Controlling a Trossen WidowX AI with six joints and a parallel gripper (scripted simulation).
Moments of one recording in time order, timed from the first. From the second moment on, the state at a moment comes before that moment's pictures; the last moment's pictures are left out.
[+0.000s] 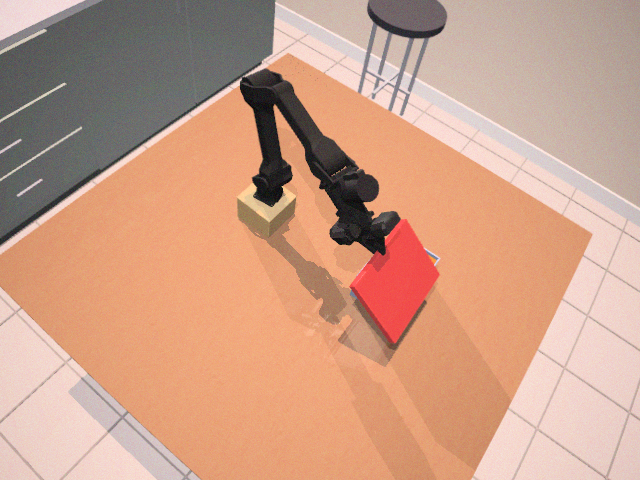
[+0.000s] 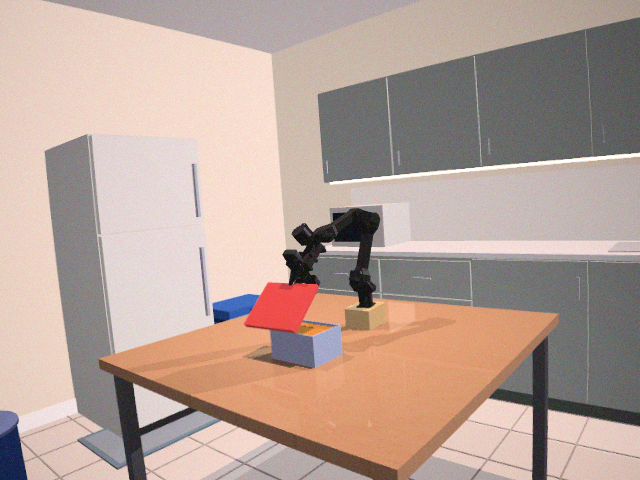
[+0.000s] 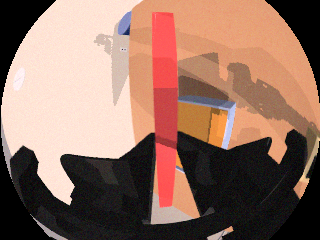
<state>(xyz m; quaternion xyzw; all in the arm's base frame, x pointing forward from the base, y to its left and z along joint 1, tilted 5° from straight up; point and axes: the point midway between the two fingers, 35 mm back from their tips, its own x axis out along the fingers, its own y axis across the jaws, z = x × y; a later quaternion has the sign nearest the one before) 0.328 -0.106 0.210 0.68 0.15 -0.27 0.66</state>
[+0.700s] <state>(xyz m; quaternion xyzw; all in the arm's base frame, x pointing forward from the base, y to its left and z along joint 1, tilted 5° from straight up) 0.316 -0.146 0.208 0.68 0.15 -0.27 0.66</state>
